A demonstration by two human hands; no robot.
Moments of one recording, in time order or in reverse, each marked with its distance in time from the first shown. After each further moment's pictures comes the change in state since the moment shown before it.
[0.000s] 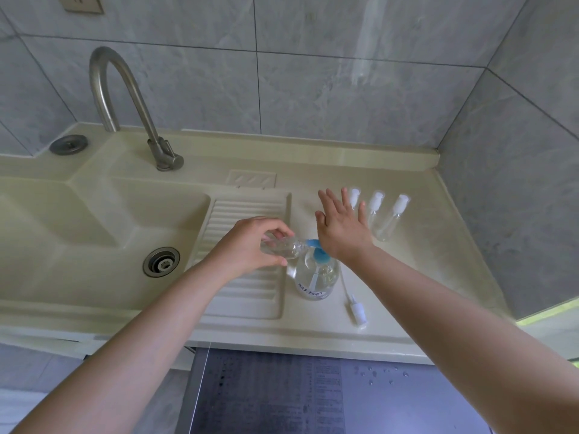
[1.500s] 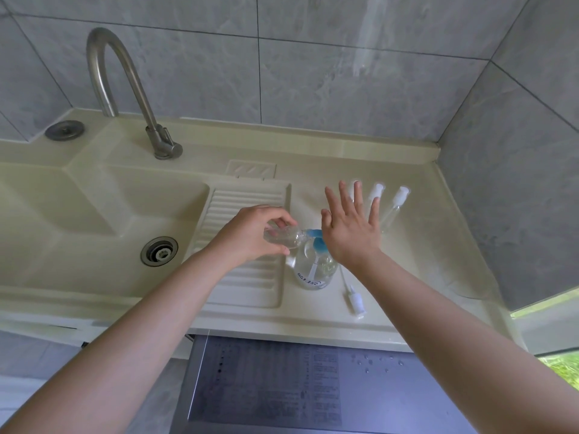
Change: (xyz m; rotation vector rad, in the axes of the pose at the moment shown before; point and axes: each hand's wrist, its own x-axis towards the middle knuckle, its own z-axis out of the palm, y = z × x) left_hand 0.001 0.002 0.002 0.005 -0.003 -0.014; right_hand -0.025 0.002 0.001 -0.177 0.071 0.029
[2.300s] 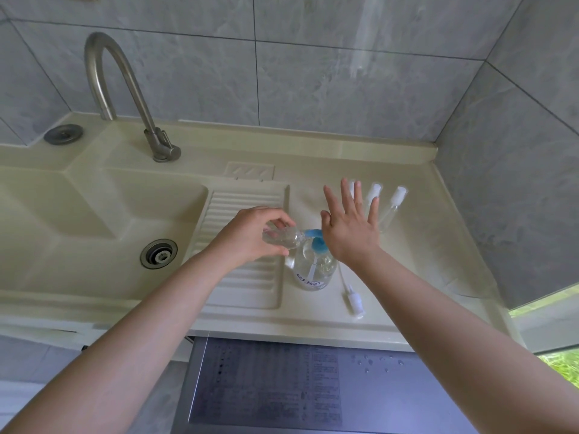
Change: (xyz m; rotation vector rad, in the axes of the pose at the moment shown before) left_hand -0.001 0.001 0.001 -0.007 0.004 0.001; right_hand 0.002 0.003 -0.001 0.020 -0.018 0.011
